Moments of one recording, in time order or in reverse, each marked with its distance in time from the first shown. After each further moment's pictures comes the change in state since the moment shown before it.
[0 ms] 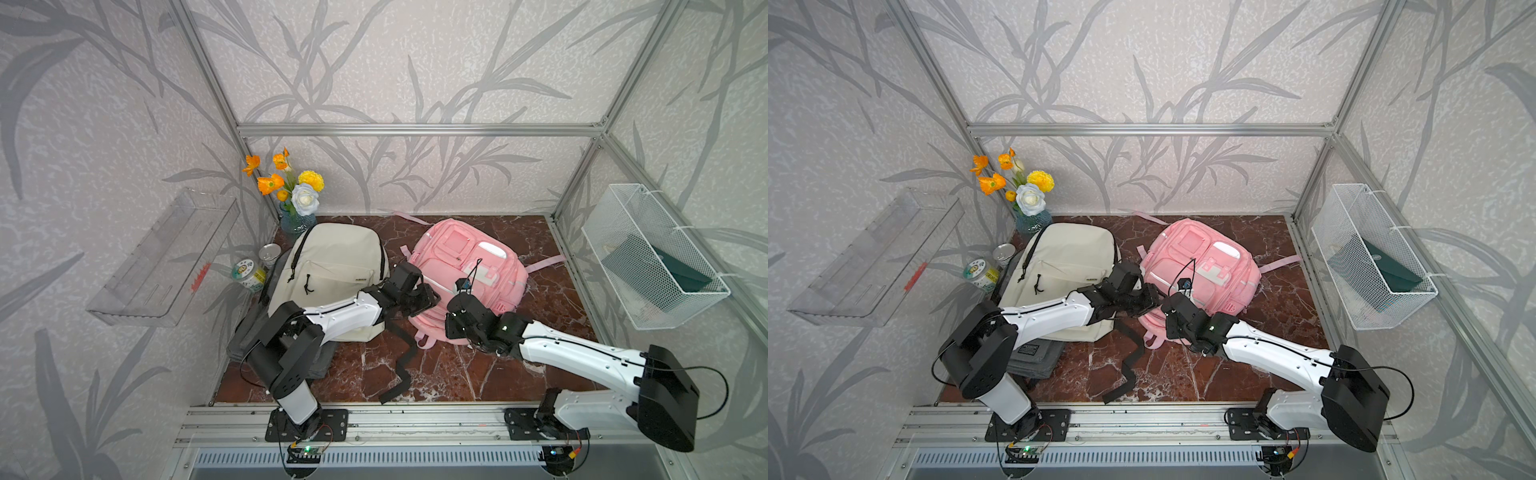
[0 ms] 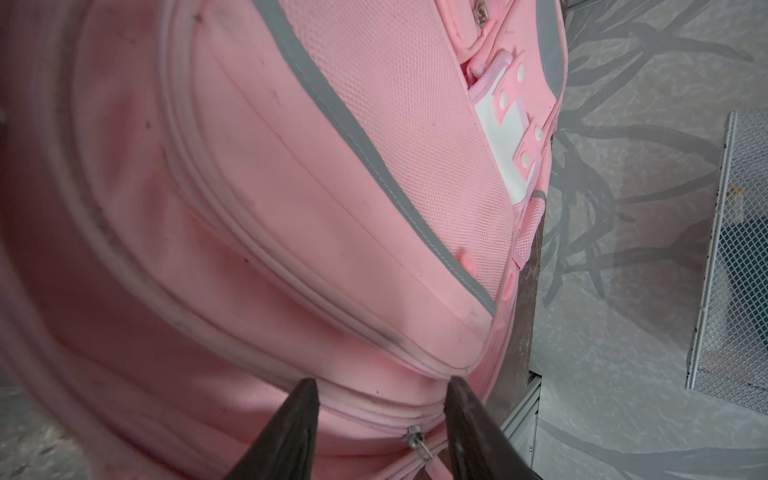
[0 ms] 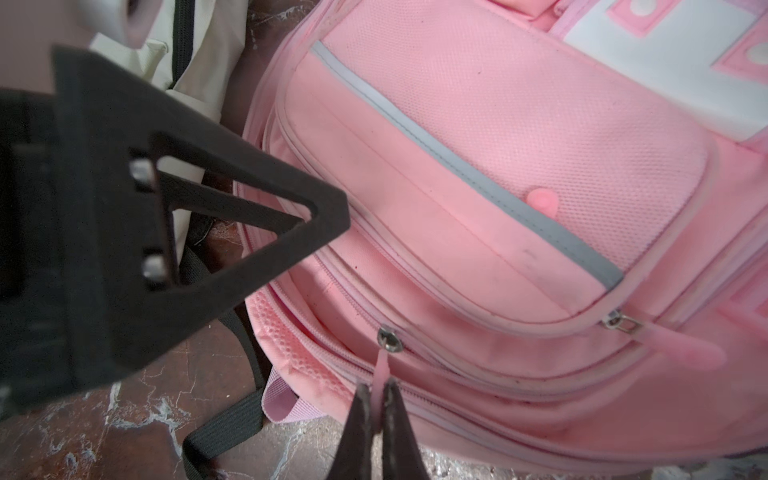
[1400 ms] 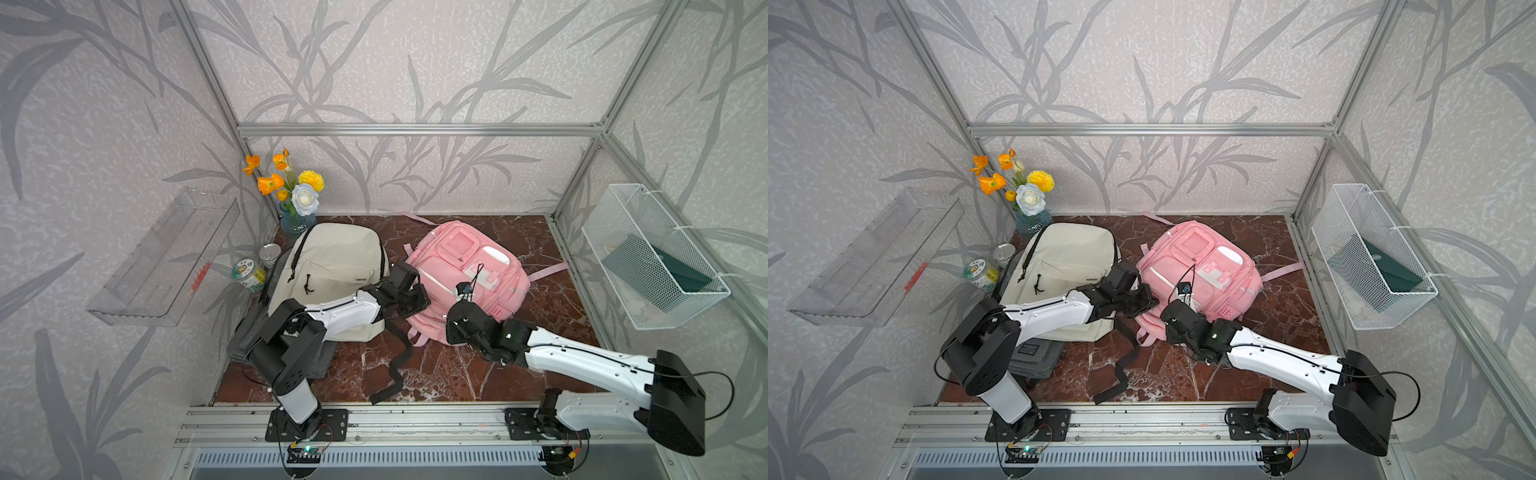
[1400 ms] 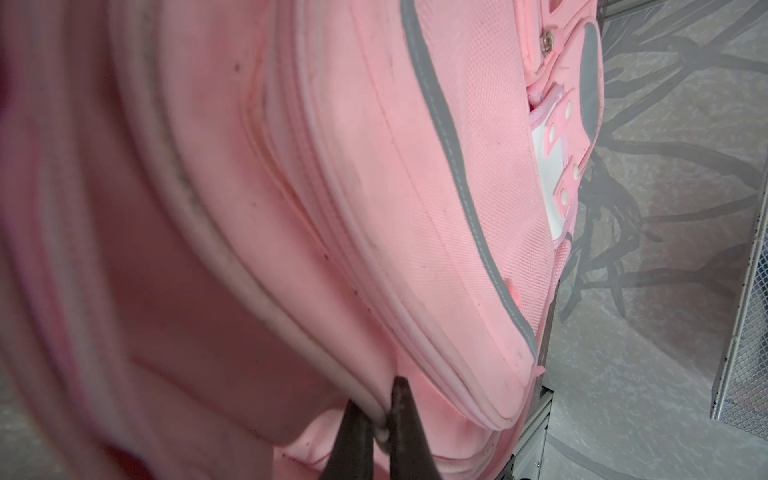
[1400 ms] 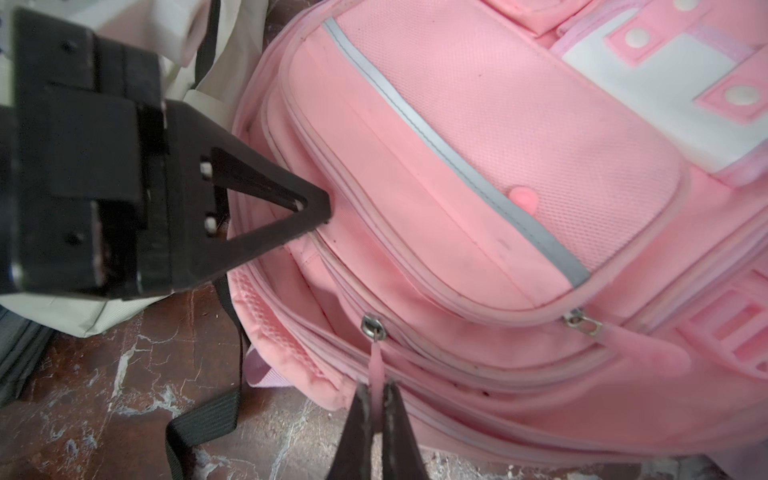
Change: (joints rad) left arm 0.052 0.010 0.001 -0.040 -0.015 0.016; right arm 0.058 -0.083 -0.045 -0.008 0.062 0.017
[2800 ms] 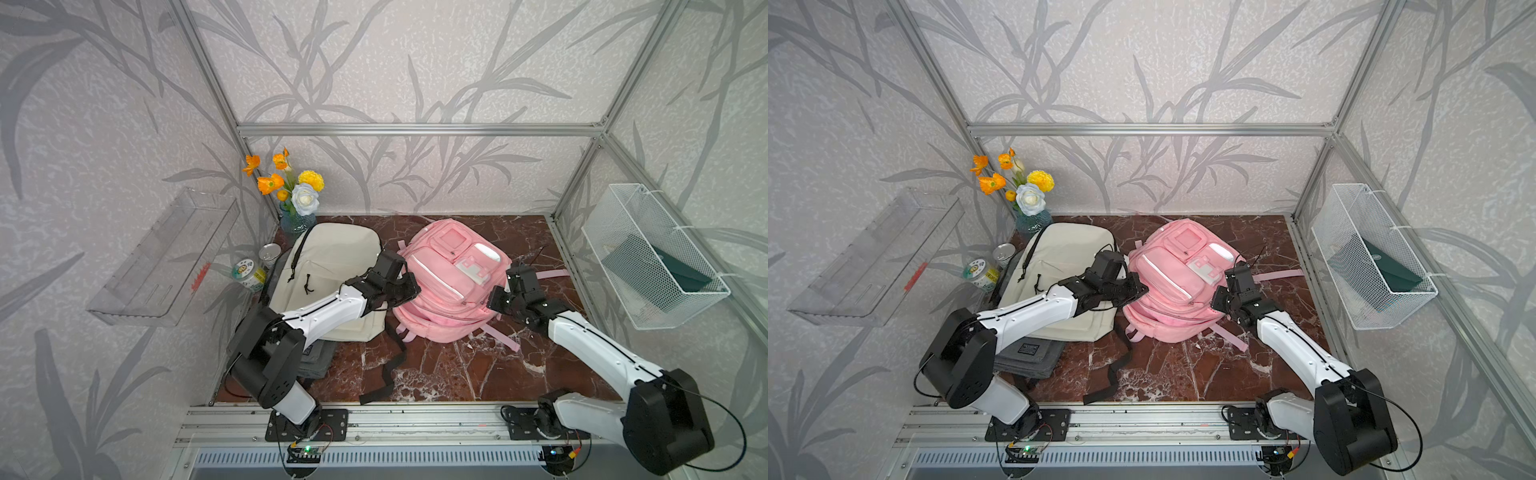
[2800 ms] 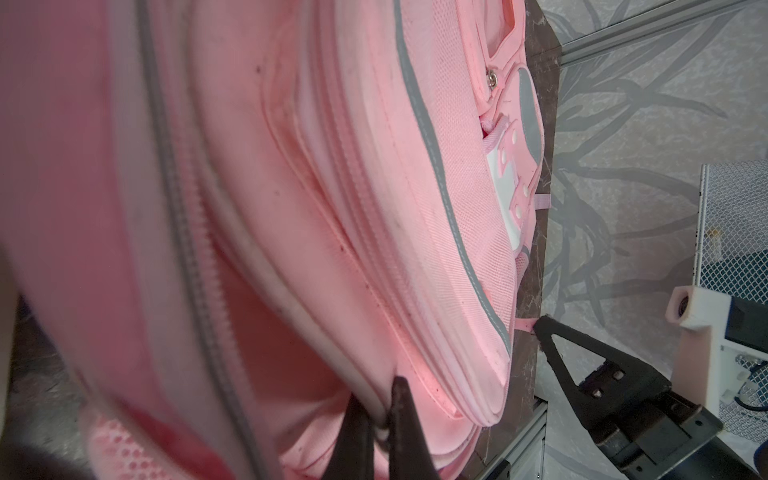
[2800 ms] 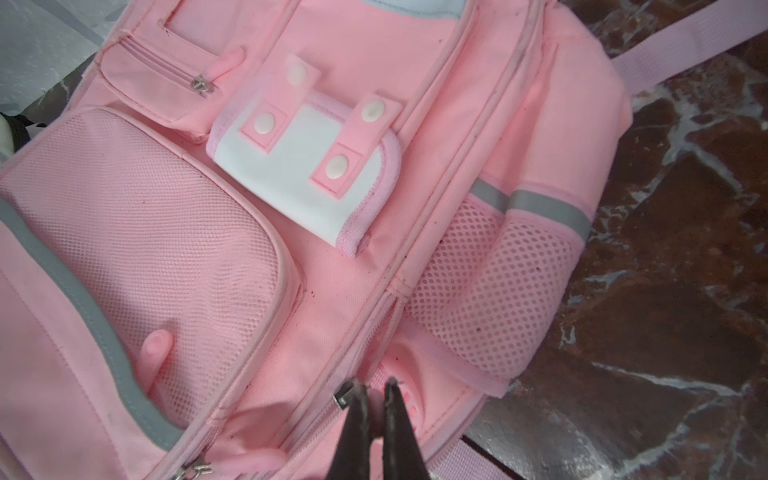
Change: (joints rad) left arm 0.068 -0.098 0.022 -0.081 0.000 0.079; right arm -0.676 0.007 -0.044 0.060 -0.345 -0.136
